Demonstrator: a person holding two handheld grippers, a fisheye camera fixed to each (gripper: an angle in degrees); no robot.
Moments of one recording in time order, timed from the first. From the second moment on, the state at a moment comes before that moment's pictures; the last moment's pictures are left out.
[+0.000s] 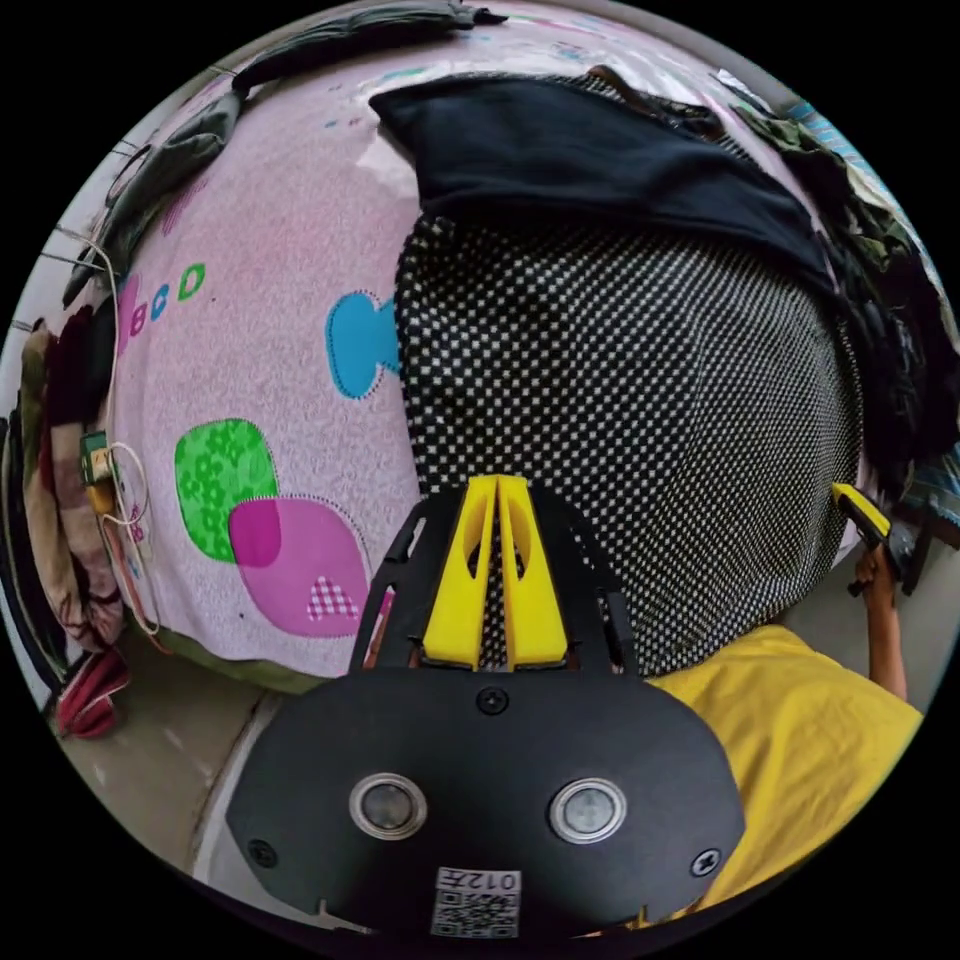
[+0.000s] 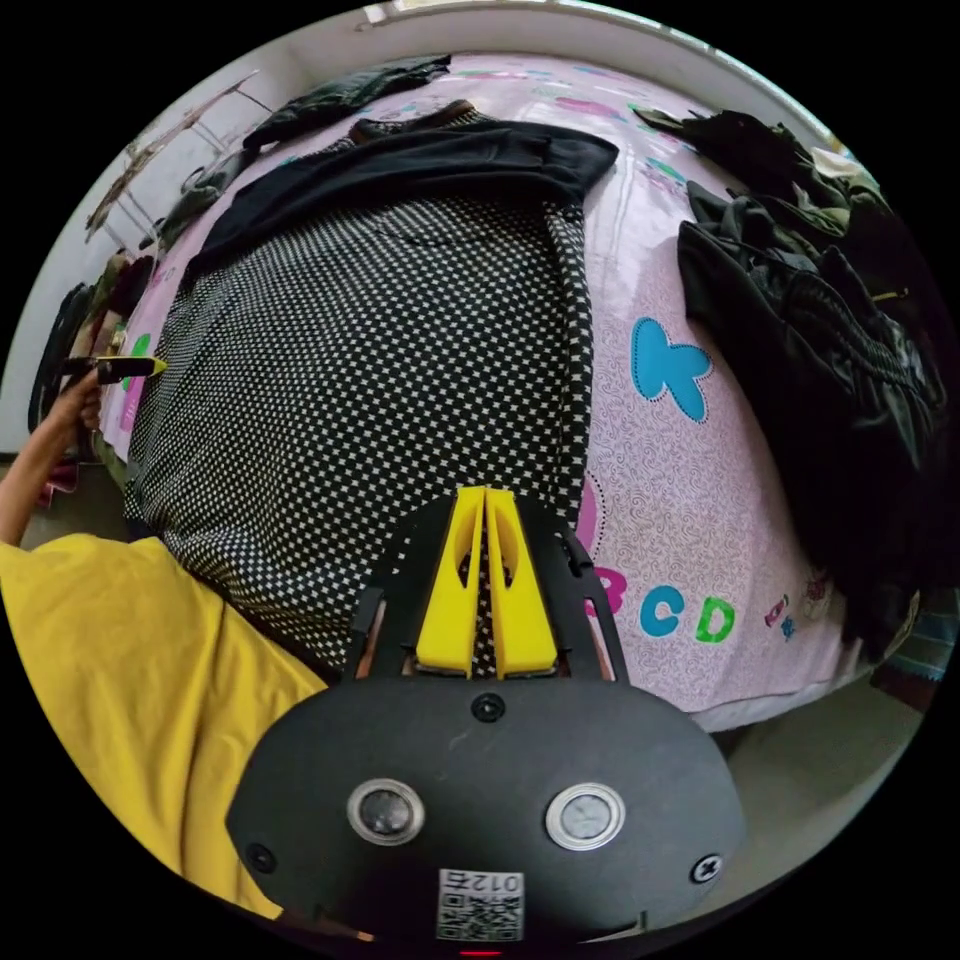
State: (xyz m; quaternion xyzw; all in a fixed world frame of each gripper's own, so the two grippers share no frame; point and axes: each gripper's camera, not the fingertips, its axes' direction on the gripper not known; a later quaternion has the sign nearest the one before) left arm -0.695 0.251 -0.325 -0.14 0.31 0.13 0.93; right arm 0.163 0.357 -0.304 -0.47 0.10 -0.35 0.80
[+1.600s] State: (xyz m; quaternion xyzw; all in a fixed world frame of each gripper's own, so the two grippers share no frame) left arm -0.887 0.572 -0.356 -0.19 0.59 -0.01 0.79; right arm 0.470 0.544 -0.478 -0.43 0.03 0.01 0.90
